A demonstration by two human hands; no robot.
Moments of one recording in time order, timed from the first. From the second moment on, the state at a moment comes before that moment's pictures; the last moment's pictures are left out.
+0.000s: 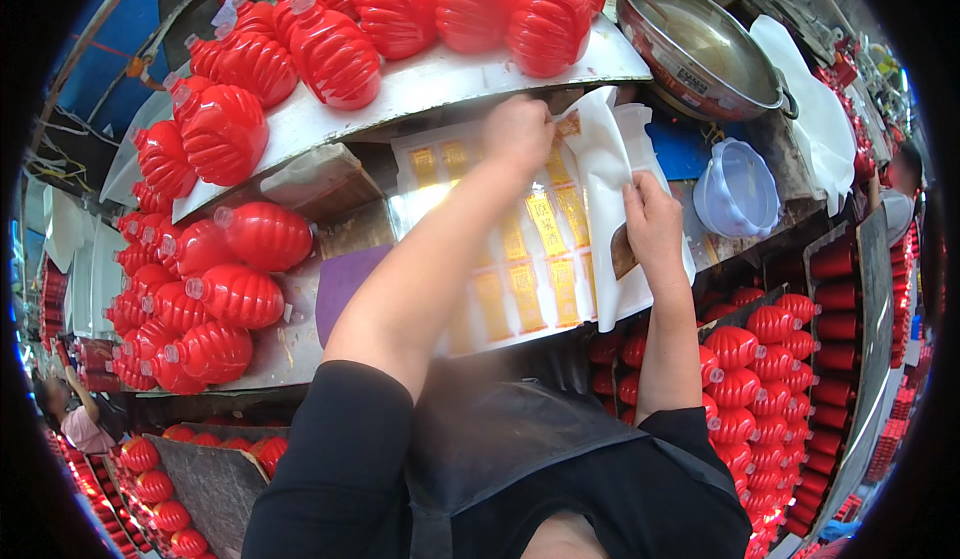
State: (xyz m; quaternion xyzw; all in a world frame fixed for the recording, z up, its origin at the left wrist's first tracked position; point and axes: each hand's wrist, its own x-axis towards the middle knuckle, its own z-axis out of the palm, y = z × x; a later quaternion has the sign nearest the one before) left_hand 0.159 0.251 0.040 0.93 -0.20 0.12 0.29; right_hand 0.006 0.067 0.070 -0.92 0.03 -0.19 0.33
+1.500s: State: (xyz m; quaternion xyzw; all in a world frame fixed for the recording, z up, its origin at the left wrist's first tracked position) left_hand 0.146 0.259 0.067 0.93 -0.17 -0.01 0.32; right_hand 0.007 0.056 0.054 -0.92 0.03 -0.20 0.35
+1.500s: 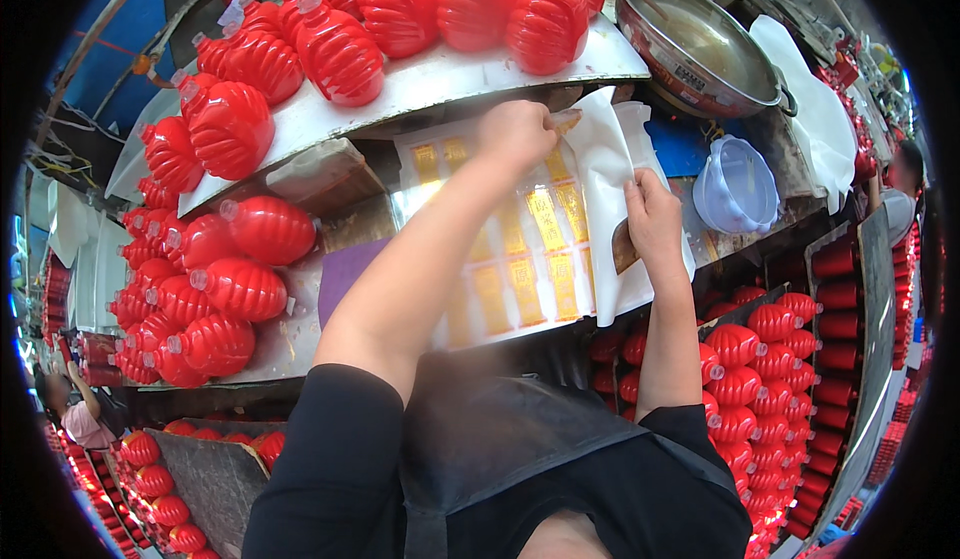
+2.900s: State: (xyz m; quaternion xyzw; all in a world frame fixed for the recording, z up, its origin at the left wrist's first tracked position) left_hand 0.110 0.289 0.047 0.97 -0.15 0.10 0.17; right_hand 0.006 0.070 0.066 -0.94 0.05 -0.15 0.31
